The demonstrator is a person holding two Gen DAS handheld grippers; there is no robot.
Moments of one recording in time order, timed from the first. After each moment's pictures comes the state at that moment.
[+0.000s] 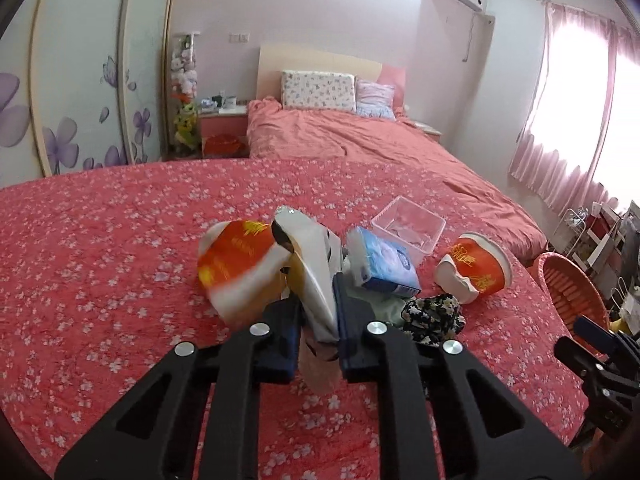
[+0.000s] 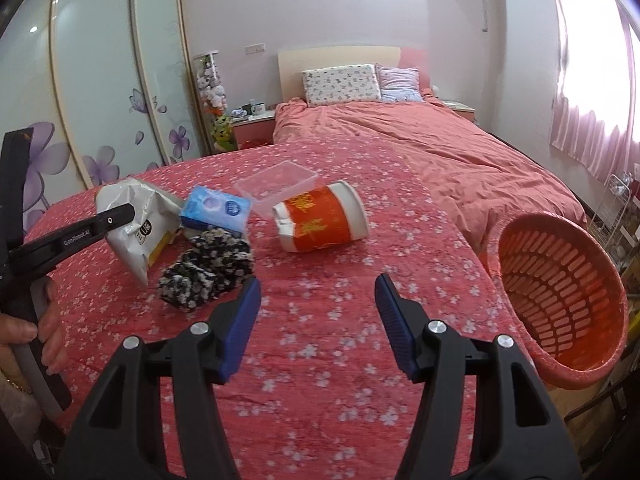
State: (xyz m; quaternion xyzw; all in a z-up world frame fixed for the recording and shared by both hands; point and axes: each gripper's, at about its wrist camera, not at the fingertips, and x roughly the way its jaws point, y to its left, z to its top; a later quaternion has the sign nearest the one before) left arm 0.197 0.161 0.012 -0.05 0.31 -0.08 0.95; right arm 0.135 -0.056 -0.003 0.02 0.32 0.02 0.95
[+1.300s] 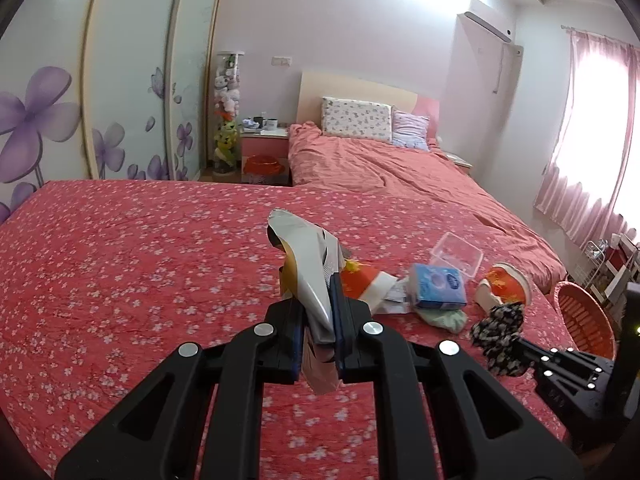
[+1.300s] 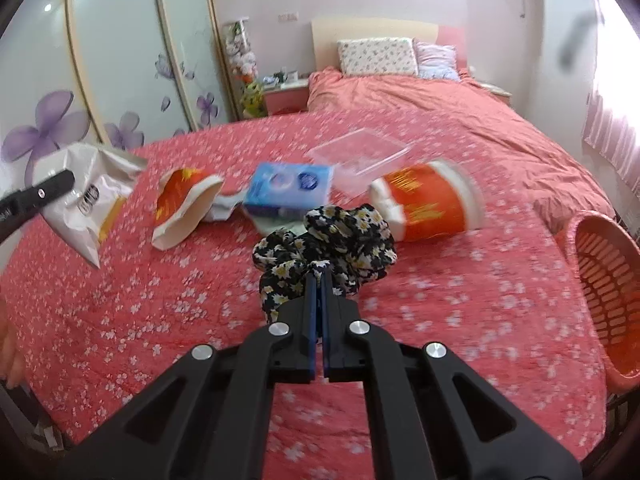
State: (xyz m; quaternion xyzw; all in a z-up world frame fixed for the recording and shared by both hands) left arm 0.159 0.217 0.038 -0.07 0.28 -0.02 0.96; right arm 0.161 0.003 -0.016 0.02 0.36 0.06 0.93
